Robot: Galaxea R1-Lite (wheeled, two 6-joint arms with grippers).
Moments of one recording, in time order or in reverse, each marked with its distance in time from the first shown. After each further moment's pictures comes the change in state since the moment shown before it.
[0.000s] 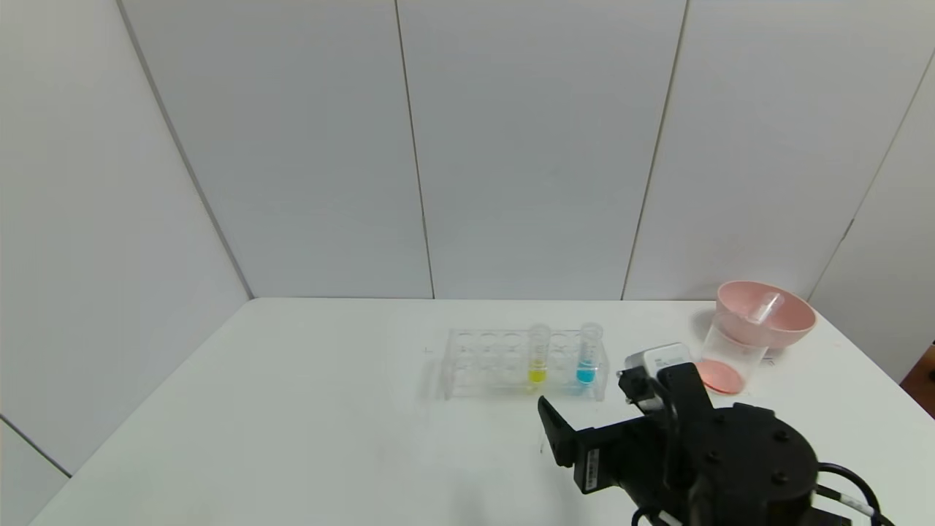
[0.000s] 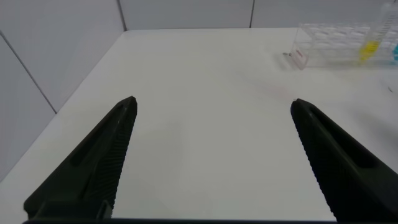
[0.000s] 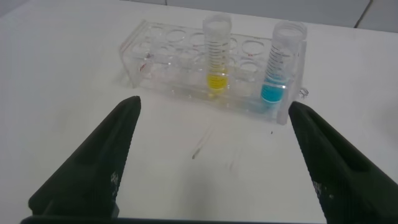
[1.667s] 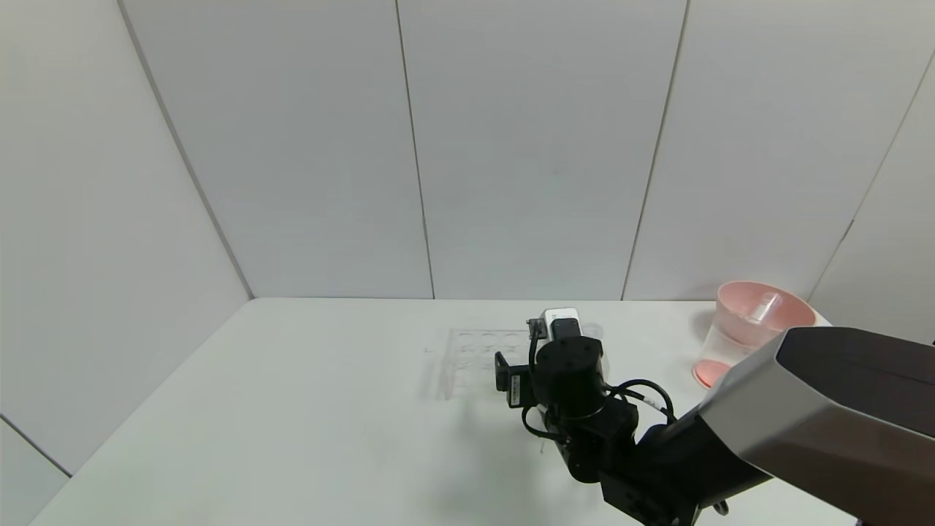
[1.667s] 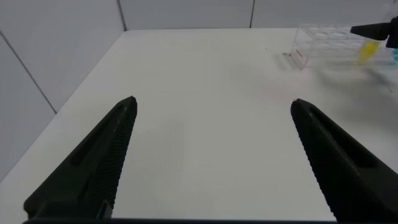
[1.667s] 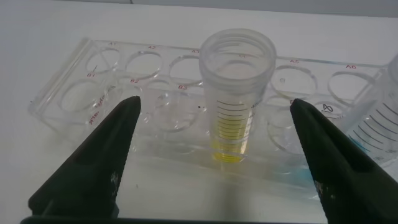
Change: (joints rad) left arm 0.000 0.000 0.000 0.000 0.000 0.000; right arm -0.159 0.439 -0.537 0.163 0.050 0.045
